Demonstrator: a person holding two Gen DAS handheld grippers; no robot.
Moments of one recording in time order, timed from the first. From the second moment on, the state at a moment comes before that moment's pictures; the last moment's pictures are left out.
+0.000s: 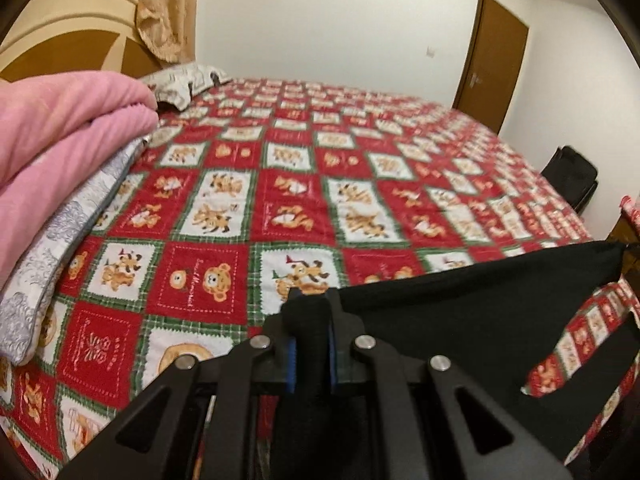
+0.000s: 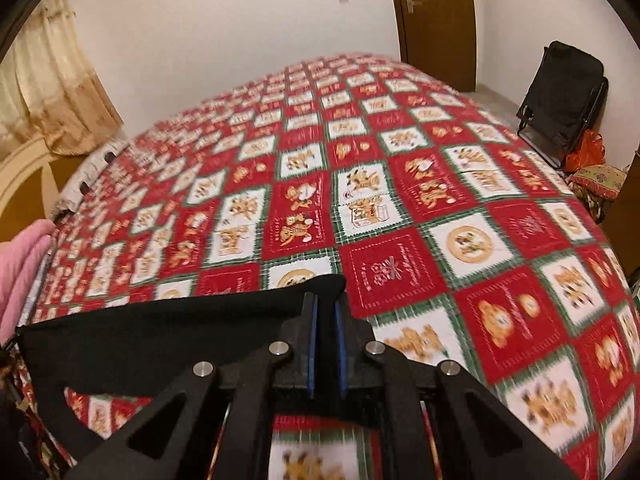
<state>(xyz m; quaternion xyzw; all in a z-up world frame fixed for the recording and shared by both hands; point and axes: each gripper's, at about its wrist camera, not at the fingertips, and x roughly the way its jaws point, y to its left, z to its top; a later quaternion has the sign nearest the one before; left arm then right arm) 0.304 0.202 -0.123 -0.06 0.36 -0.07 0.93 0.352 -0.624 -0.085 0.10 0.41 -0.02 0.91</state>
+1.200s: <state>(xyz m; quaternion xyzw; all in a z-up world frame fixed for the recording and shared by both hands) 0.121 0.205 -0.195 0.08 0.30 -0.08 0.95 0.110 -0.630 -0.112 0.12 0.39 -0.08 0.91</state>
